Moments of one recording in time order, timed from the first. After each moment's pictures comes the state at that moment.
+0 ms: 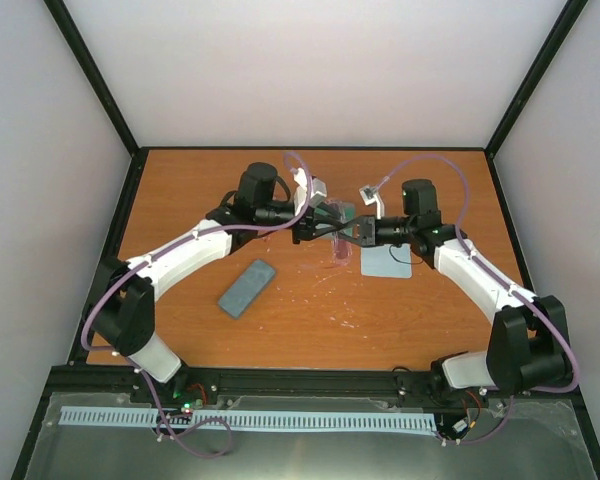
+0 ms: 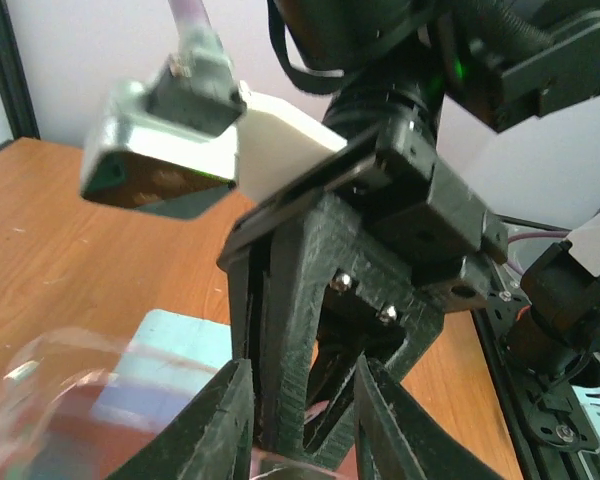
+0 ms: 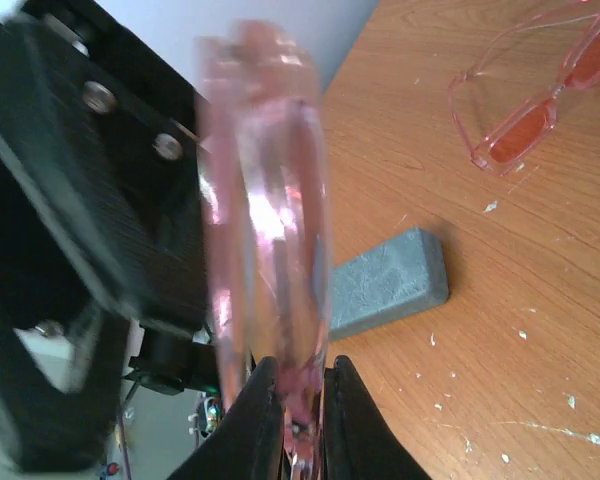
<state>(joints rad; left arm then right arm) -0.62 1.58 1.20 0.03 0.88 0.11 0.29 1.36 0.92 -0.17 -1.03 0.41</state>
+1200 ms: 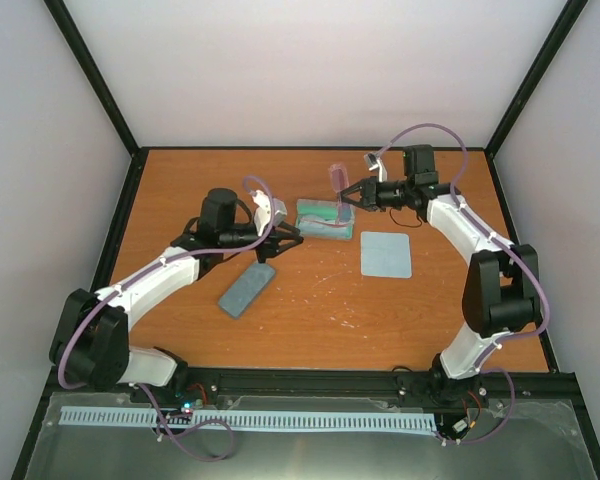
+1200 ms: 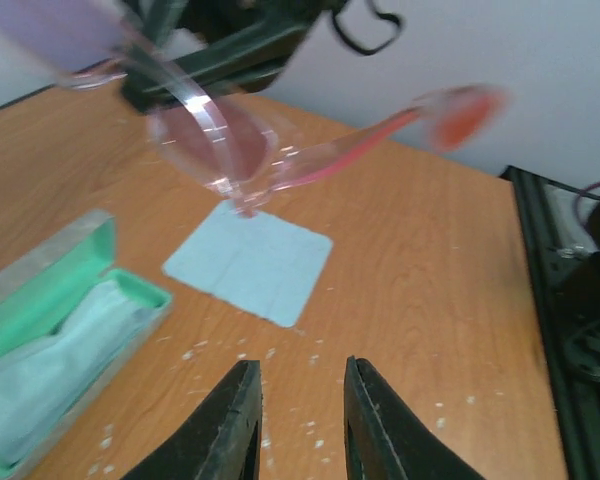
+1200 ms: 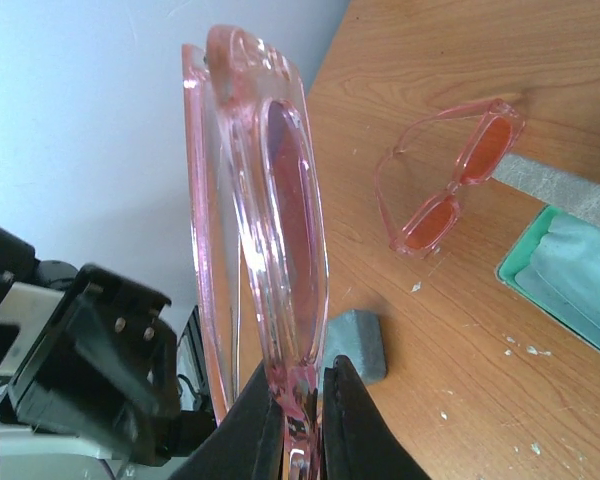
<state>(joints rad) -0.45 1.36 0.86 0.04 0.82 0.15 0.19 1.68 1.29 -0.31 -1.06 0.39</state>
